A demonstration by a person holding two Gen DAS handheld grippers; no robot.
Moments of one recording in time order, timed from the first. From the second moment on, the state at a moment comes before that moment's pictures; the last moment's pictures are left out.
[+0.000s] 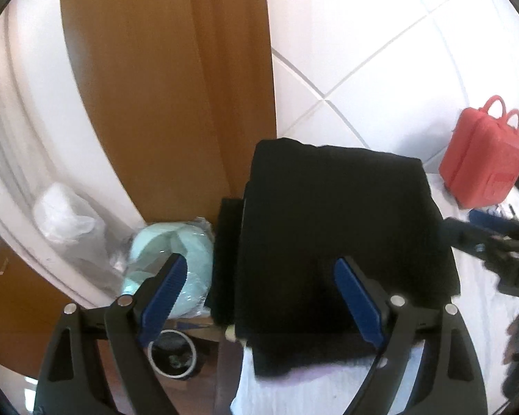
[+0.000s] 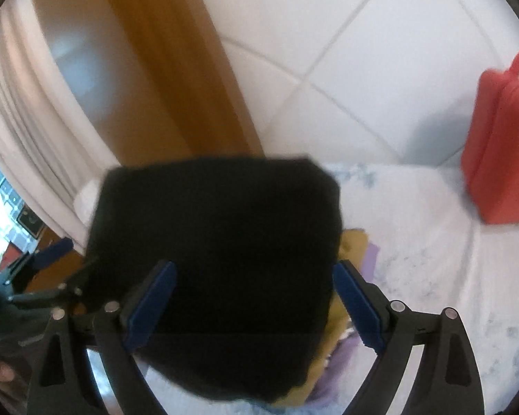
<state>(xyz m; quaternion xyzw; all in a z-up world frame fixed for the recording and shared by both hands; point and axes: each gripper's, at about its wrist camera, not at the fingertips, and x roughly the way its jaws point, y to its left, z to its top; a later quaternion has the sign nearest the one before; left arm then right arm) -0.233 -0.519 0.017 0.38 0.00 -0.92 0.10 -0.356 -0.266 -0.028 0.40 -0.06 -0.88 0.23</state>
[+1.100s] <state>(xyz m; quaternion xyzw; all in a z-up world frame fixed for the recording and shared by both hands) -0.167 -0.467 -0.003 0.42 0.04 -0.91 0.06 -0.250 -0.248 -0.038 0.42 0.01 -0.88 0.19</state>
